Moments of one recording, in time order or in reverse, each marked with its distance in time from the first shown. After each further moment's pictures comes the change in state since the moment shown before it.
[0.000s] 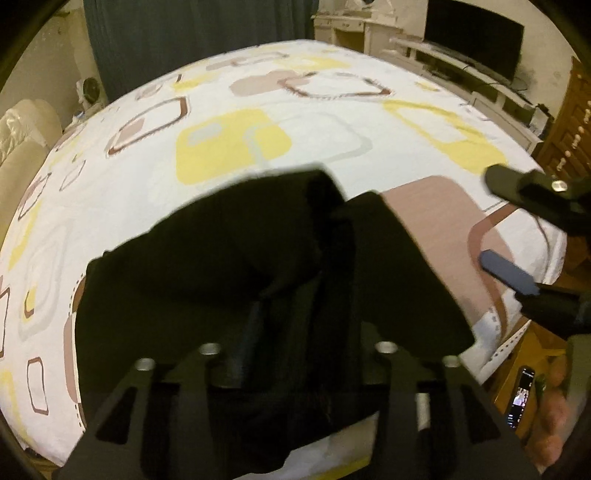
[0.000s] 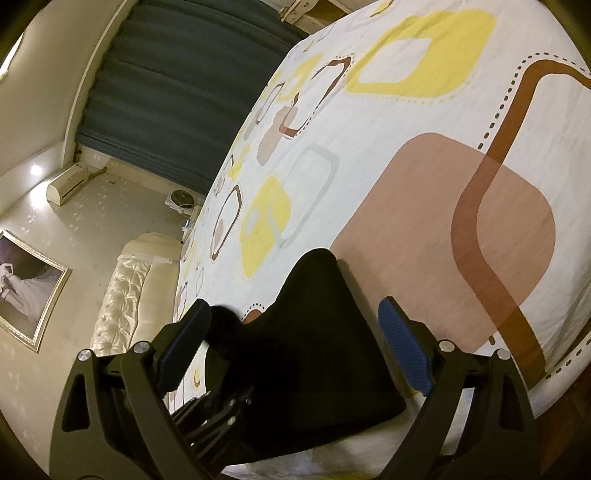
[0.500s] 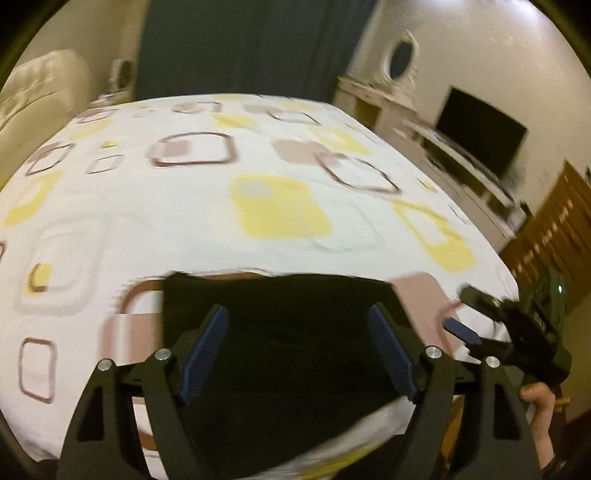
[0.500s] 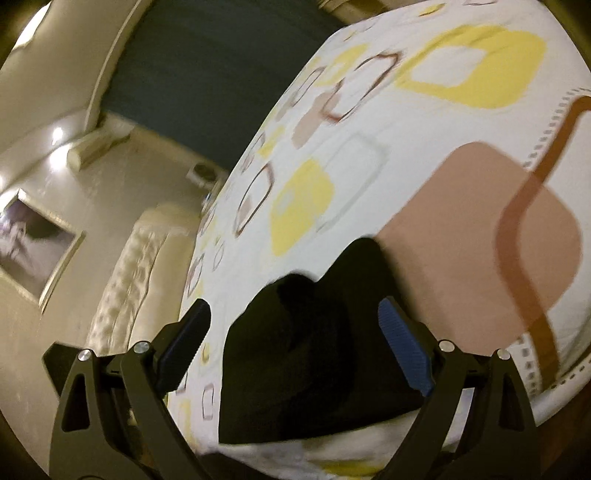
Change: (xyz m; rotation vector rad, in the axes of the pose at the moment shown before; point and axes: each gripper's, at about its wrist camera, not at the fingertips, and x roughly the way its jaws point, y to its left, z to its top) left arm -0.096 0.144 -0.012 -0.264 -0.216 -0.142; right arm 0.007 0.035 0.003 -0.142 0.108 0.079
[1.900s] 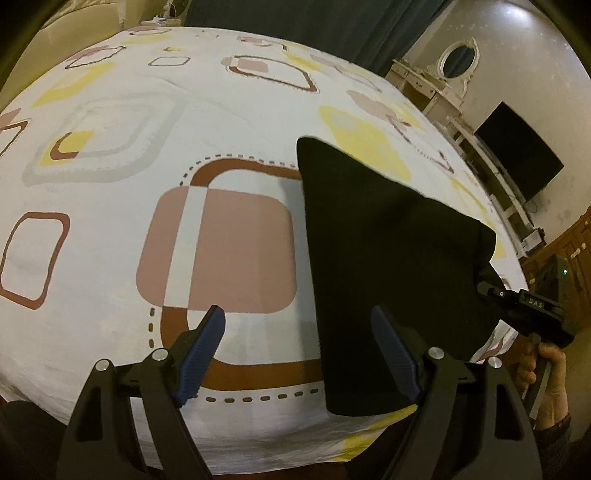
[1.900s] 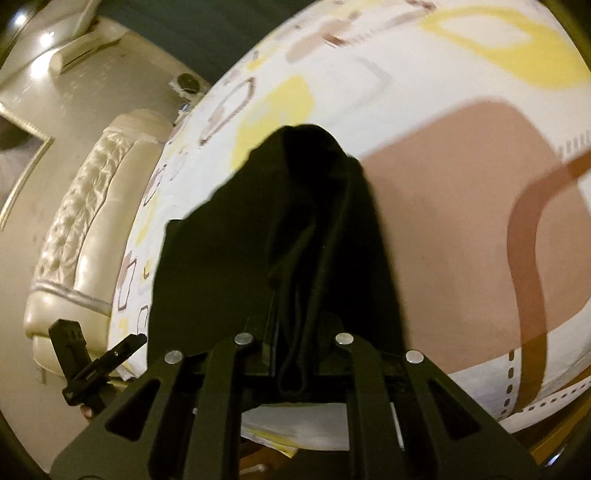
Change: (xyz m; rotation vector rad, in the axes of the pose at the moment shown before) left arm 0.027 0.104 -0.087 -0.210 0.177 -0.011; right arm 0.043 -0.035 -0.010 -0.164 0.283 -0.162
